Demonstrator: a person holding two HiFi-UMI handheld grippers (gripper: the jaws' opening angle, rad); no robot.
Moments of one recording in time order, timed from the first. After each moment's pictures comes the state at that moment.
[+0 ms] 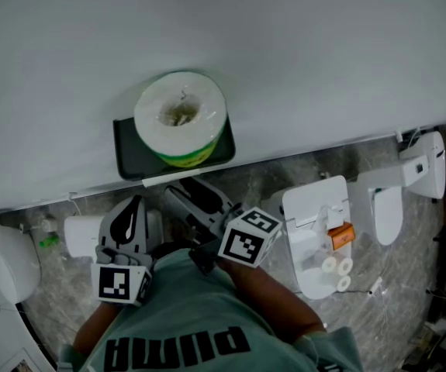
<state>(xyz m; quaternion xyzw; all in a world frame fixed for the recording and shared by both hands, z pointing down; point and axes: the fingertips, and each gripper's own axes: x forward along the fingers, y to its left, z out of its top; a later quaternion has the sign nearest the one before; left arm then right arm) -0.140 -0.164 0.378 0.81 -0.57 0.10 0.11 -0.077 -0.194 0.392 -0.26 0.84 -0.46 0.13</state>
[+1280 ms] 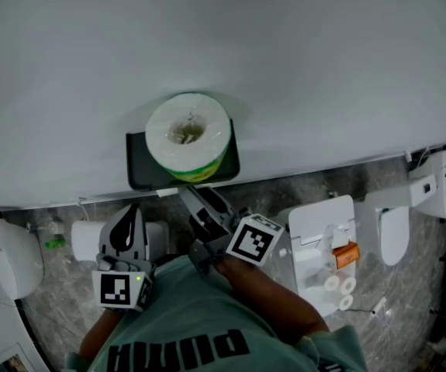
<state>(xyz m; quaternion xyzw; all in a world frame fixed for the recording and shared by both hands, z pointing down) -0.158 -0.166 0.365 0.78 -0.62 0.10 0.09 -0.069 -0.225 0.377 -0.25 0.79 -0.52 0.22</state>
